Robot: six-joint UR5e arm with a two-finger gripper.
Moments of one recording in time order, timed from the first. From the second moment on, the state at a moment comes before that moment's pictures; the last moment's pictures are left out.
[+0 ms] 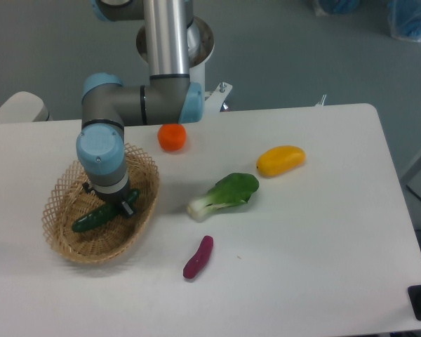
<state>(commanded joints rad) 2.08 -1.94 -1.79 -1.02 1.46 0.96</state>
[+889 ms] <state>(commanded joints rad) 2.30 -1.98 -1.55 -1.13 1.43 1.07</state>
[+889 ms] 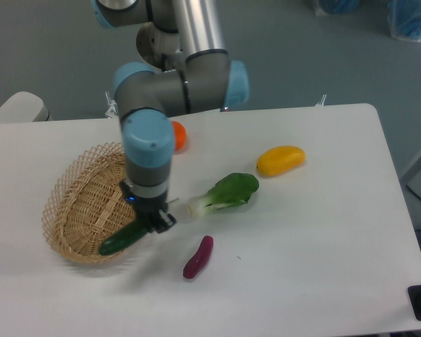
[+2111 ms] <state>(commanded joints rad) 2.54 -2.29 -1.15 -1.26 1.49 1.44</state>
